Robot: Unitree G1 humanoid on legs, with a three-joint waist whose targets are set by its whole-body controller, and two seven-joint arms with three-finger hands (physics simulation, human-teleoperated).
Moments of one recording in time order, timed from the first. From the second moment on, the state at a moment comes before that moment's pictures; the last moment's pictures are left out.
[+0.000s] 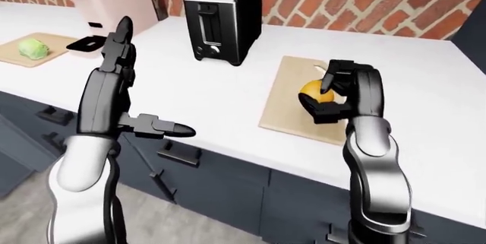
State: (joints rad) left arm -0.35 0.26 0.23 -0.69 0.19 0.69 -0.30; right arm -0.45 -0.05 -0.02 -0.53 -0.30 0.85 -0.12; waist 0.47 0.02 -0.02
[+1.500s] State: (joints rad) left arm -0.44 0.32 0.24 -0.74 0.21 0.79 -0.35; right arm -0.56 -0.22 -0.20 -1.03 -0.33 1.18 0.13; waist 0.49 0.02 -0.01
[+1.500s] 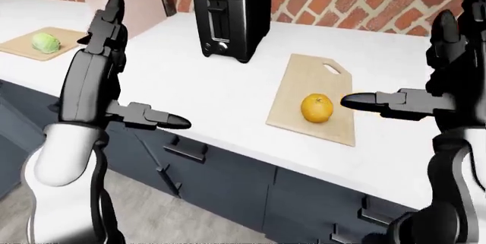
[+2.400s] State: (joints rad) left arm -0.59 0.40 0.24 -0.77 0.24 0.91 -0.41; right arm -0.78 -0.18 -0.34 -1.04 -0.86 1.25 0.72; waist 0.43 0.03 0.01
